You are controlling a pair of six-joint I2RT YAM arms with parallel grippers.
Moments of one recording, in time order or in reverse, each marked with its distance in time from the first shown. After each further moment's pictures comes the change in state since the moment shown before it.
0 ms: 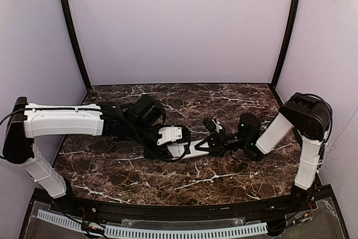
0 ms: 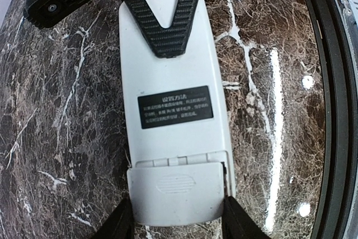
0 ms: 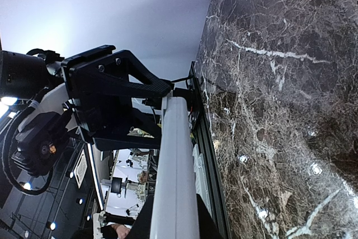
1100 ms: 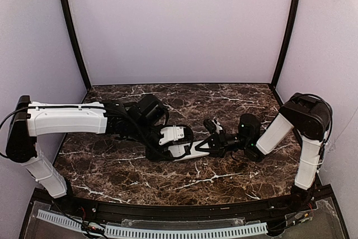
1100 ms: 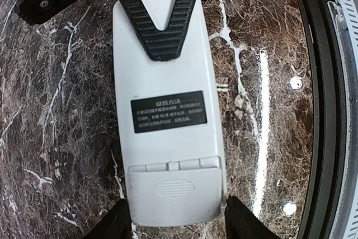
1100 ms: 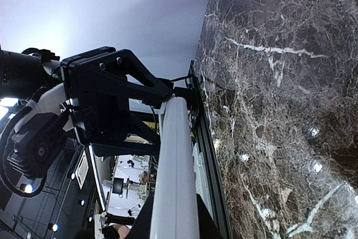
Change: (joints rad) left arm 0.000 0.035 0.048 -0.057 0.040 -0.048; right arm 0.001 0.000 -0.009 0.001 0.003 0.007
